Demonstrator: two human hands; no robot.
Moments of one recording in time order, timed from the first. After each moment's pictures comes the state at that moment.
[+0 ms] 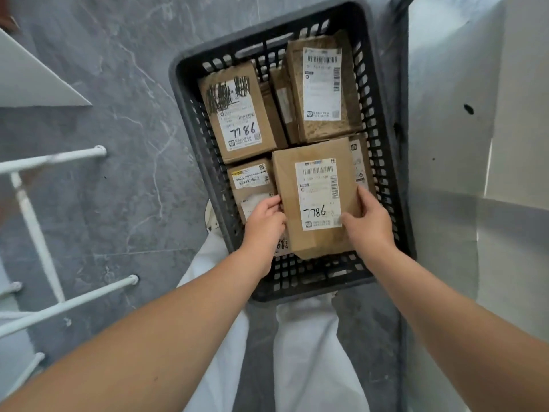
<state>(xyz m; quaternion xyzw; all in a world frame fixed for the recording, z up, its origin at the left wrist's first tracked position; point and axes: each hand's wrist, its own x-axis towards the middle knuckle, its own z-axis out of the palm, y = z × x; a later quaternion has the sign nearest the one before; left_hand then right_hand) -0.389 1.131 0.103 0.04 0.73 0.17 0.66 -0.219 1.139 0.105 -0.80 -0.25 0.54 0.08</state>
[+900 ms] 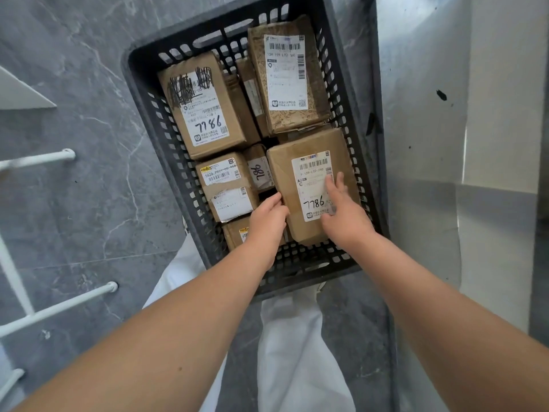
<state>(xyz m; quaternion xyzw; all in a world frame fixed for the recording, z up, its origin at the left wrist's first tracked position) -0.330 1.134 0.104 0.07 0.72 0.12 0.68 -0.184 1.133 0.081 -0.70 -0.48 0.52 -0.12</state>
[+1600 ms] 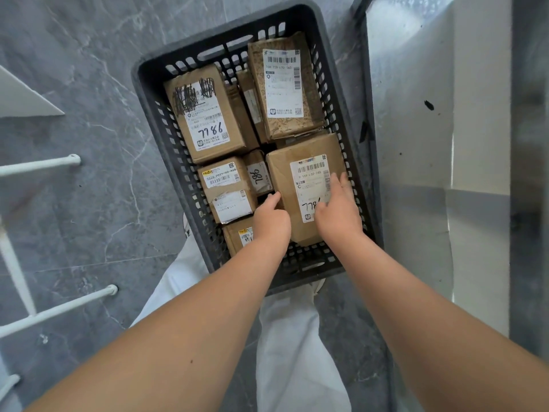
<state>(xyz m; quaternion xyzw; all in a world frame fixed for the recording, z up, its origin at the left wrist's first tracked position) -0.316 1.139 0.128 0.14 0.78 0.09 0.61 -0.205 1.136 0.096 -0.79 -0.42 0.44 -0.04</state>
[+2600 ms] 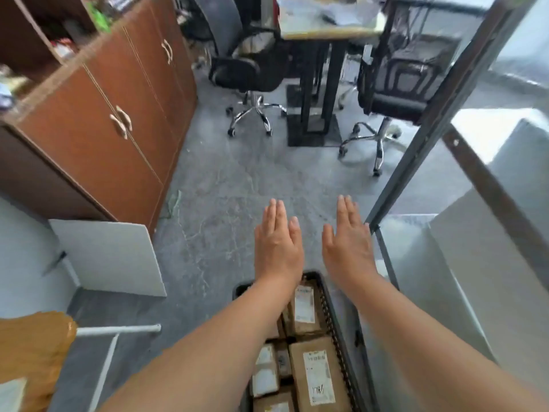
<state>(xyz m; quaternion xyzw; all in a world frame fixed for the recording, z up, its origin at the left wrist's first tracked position) -0.380 1.299 0.495 0.59 0.72 0.29 0.23 -0.262 1.311 0.514 -0.70 -0.67 0.19 0.17</state>
